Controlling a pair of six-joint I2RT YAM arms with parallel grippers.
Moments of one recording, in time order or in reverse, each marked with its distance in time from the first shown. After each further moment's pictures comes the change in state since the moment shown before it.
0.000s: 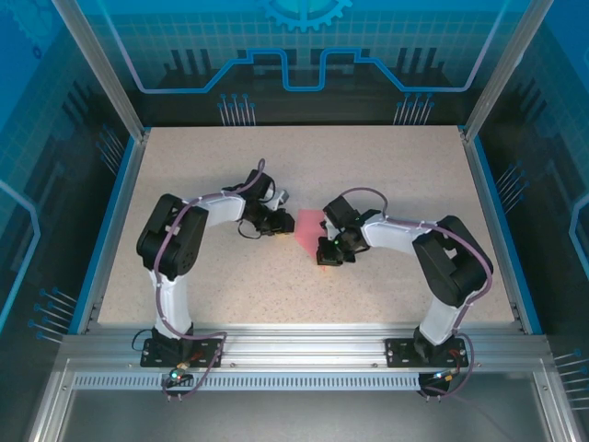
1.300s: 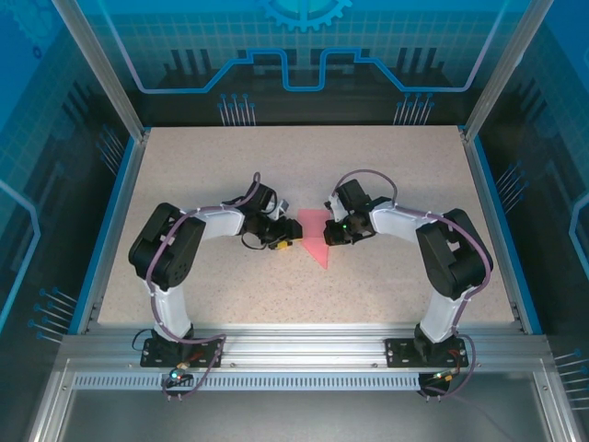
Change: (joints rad) left arm -0.066 -0.077 -0.159 0.167 0.075 -0.288; right arm -0.129 0.054 0.077 0.067 0.051 -0.294
